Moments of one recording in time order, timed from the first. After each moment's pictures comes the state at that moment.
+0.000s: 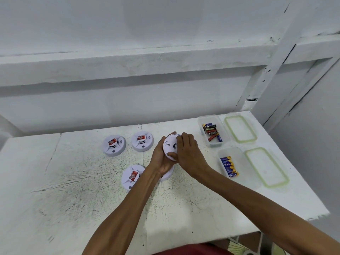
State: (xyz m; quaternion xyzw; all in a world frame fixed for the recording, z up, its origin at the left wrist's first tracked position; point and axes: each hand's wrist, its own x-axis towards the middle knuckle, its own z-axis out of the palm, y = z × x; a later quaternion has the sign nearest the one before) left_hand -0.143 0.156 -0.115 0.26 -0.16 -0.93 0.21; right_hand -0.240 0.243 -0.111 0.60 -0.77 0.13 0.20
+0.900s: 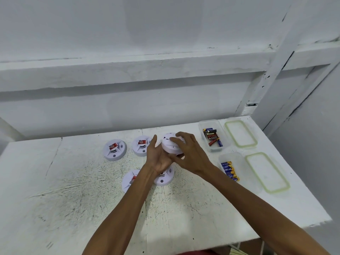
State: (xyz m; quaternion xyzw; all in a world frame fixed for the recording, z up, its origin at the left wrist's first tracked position) left_hand -0.135 0.138 -0.100 0.23 -0.17 -0.94 0.19; right_hand -0.257 0.241 -0.089 0.64 -0.71 0.29 0.03
